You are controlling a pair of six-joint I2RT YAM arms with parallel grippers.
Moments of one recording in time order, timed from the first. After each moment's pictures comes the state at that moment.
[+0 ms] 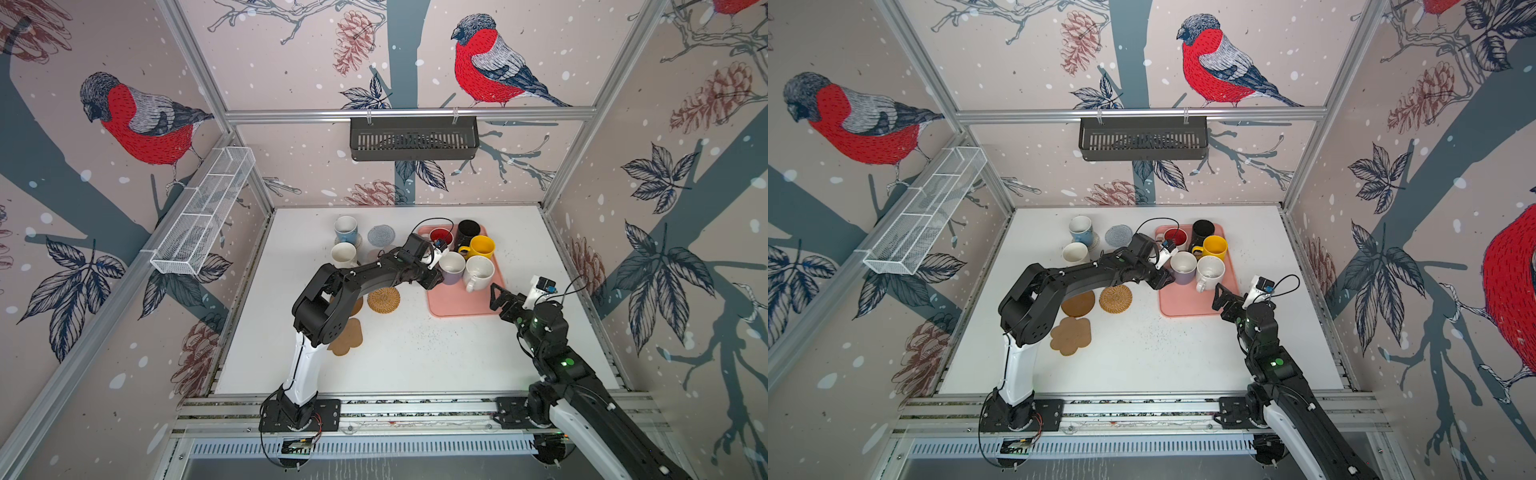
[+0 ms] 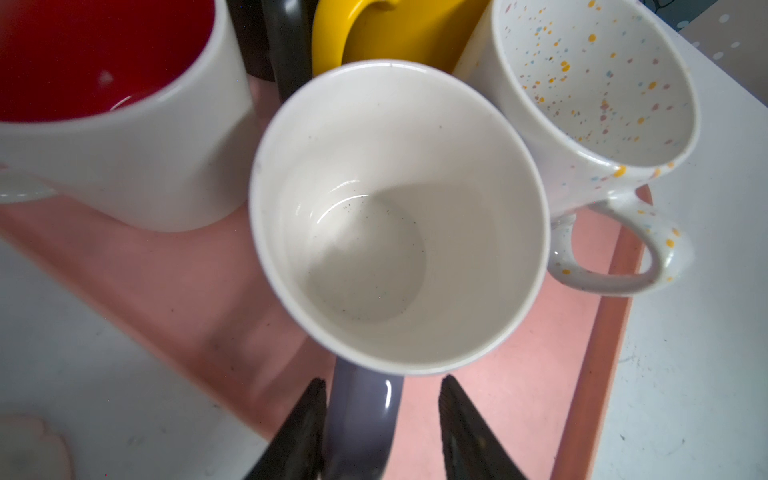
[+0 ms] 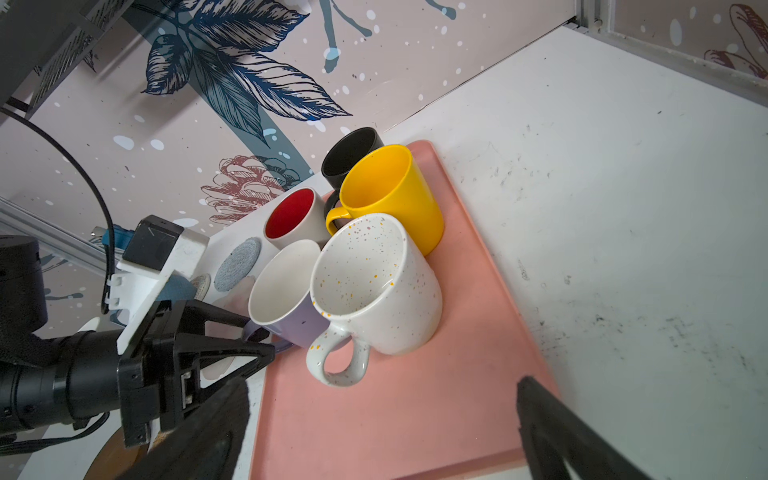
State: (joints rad) left arm -0.71 2.08 1.44 -0.18 0.34 0.03; right arm 0.30 0.53 0.21 0.01 0.13 0.58
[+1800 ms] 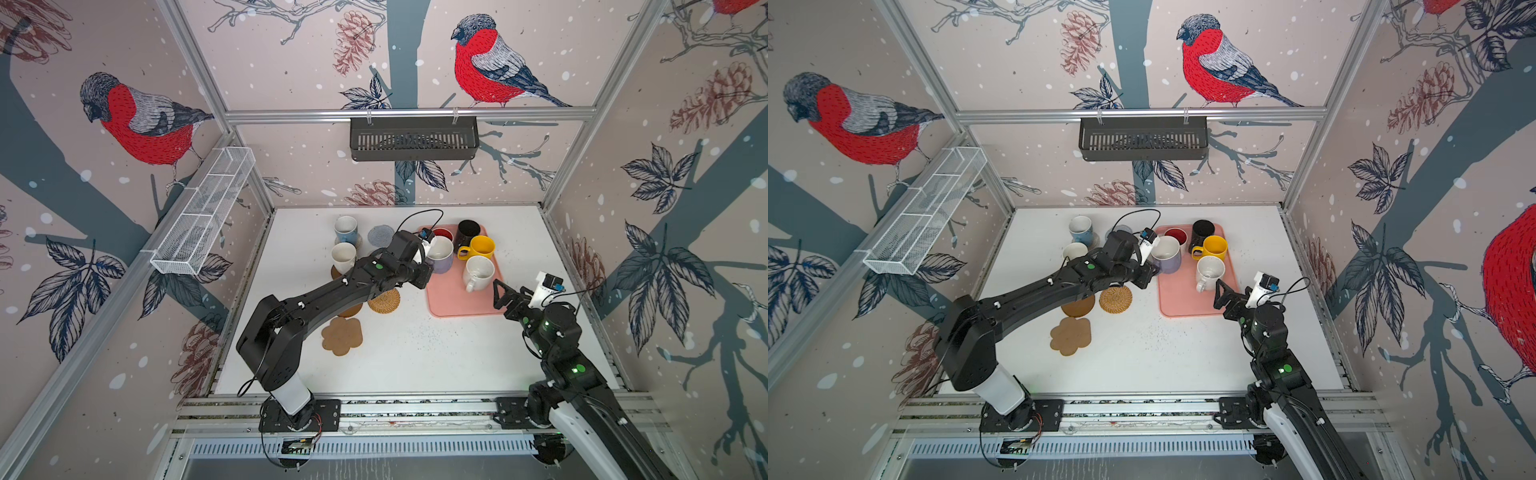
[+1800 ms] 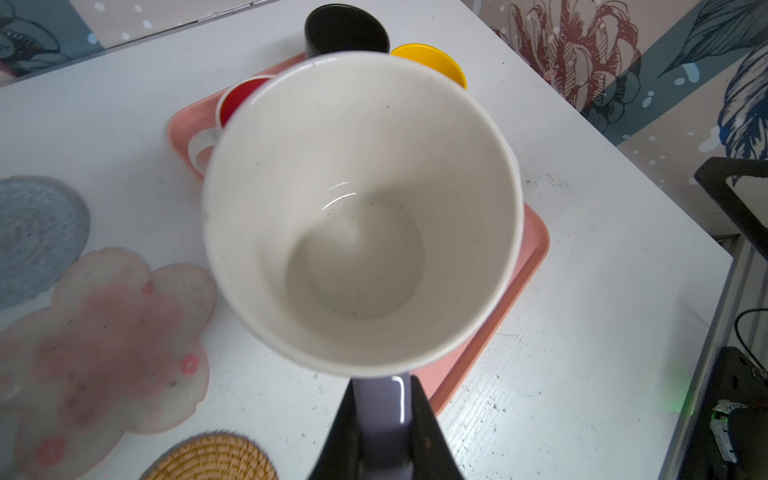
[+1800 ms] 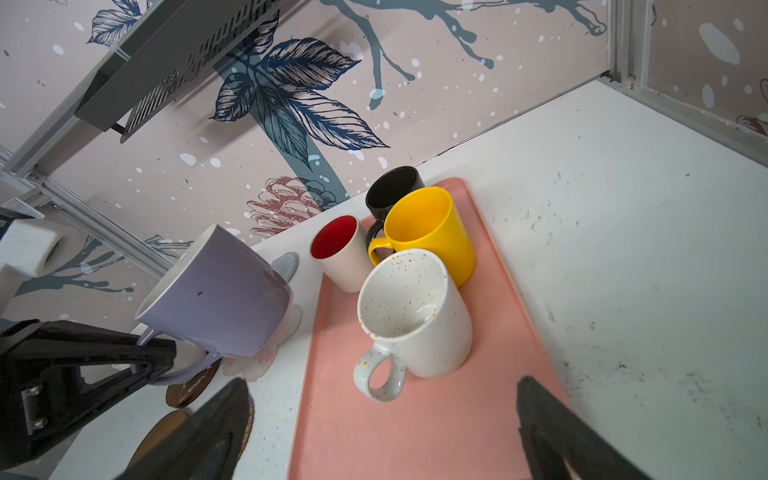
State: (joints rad) left arm -0.77 1.62 1.24 -0.32 0.11 -0.18; right arm 0.30 0.43 0.29 -0.08 0.06 0.53
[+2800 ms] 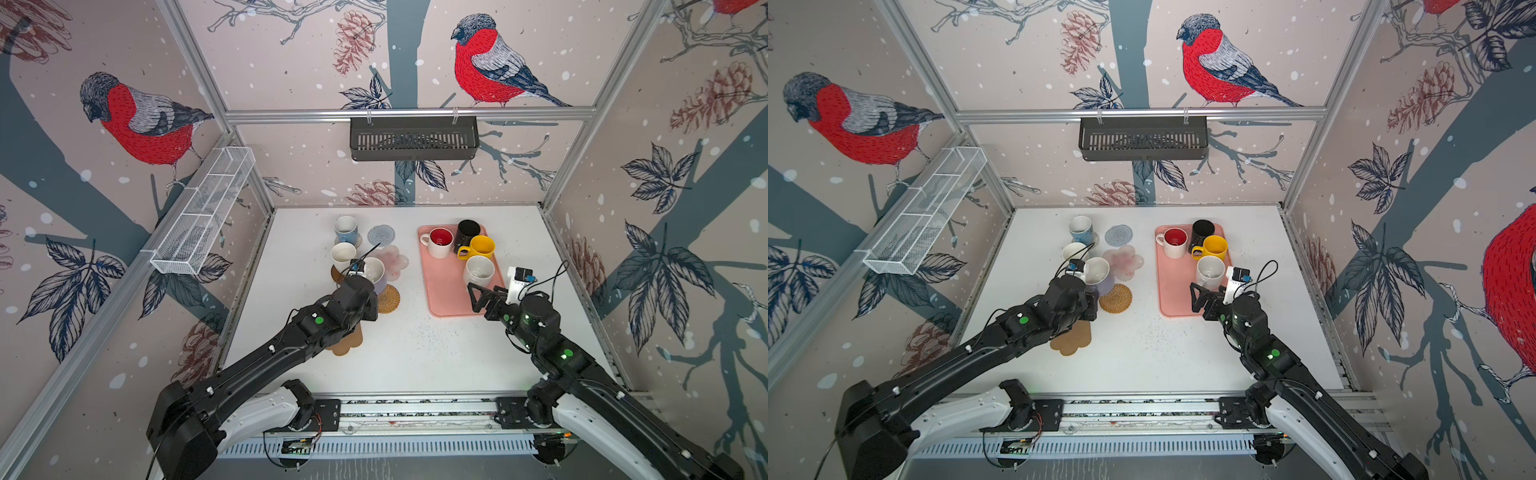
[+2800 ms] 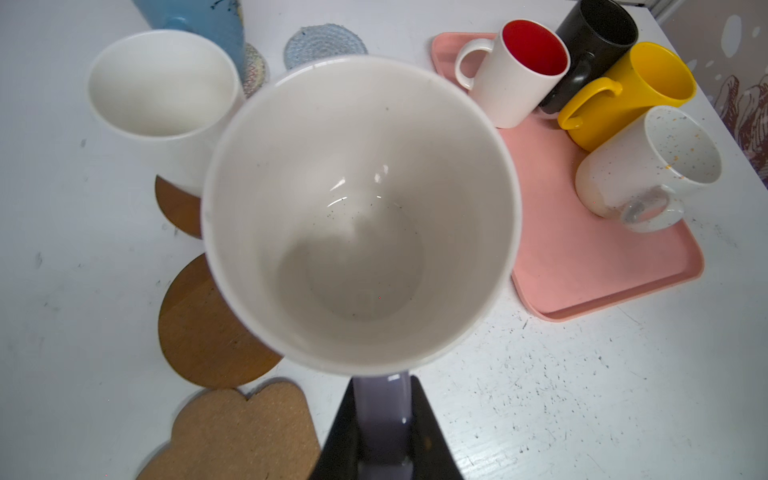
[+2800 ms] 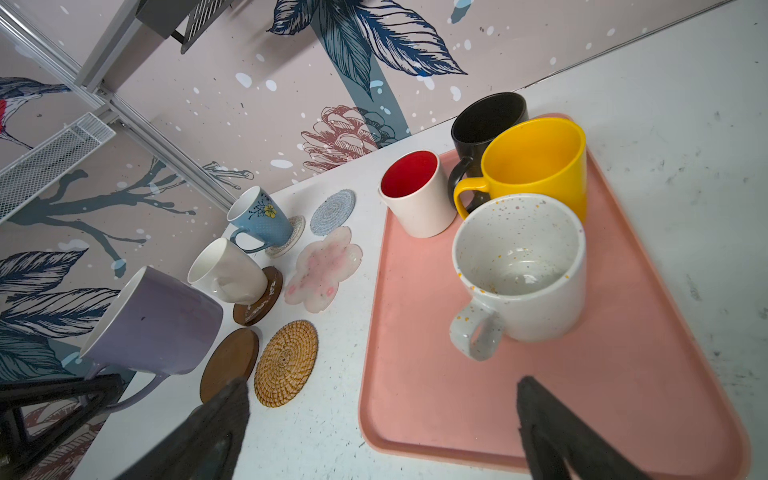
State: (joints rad) left arm -0.77 0.99 0.74 -0.50 -0.29 -0.53; right arm 0.57 0.62 0.38 -0.04 0.11 0.57
